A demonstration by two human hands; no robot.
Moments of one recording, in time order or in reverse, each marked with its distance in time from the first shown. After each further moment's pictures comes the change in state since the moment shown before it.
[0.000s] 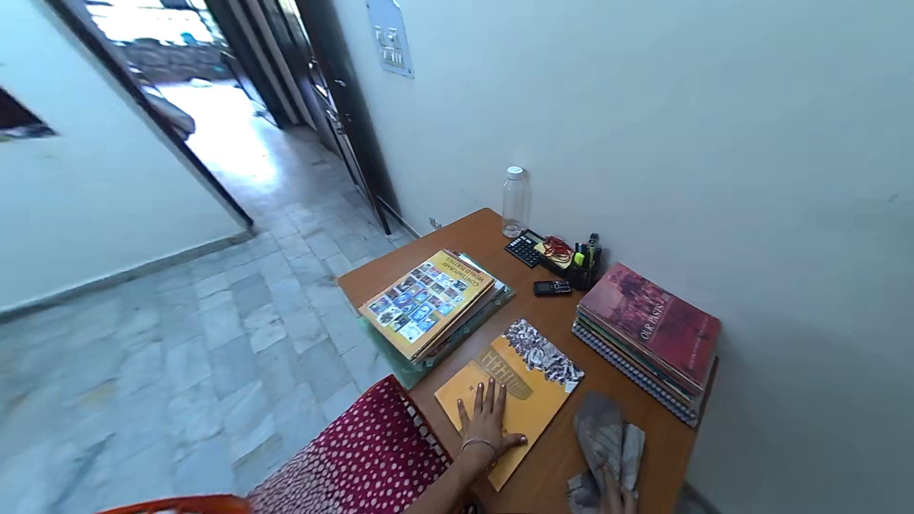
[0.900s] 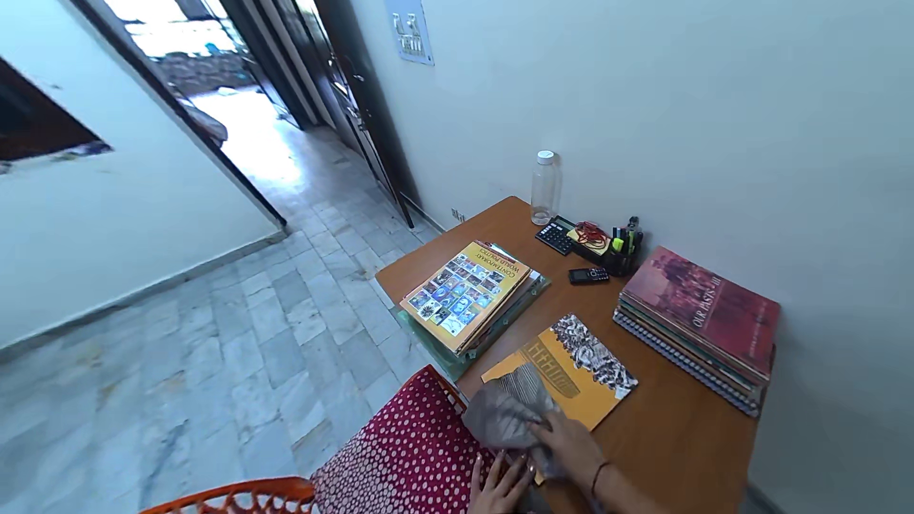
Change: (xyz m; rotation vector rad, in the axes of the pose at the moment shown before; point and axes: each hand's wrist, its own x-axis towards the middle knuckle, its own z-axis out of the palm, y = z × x) left_hand -0.104 -0.106 0.079 -0.089 0.343 0.473; right_hand 0.047 -0.140 0.033 -0.133 -0.763 -0.878
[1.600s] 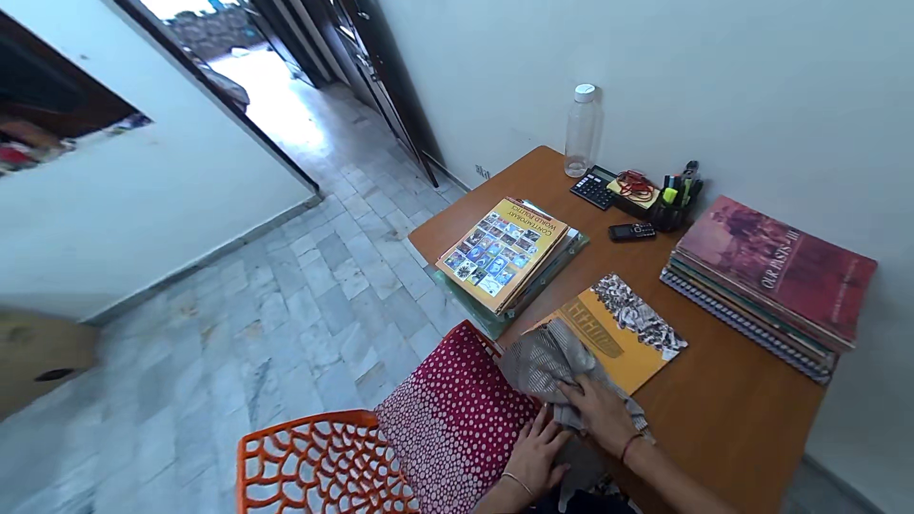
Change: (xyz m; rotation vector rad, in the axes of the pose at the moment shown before) left_hand 0.014 -0.008 -0.019 -0.080 -0.470 -0.114; right_hand 0.009 -0.014 0.034 -0.020 0.192 0.022
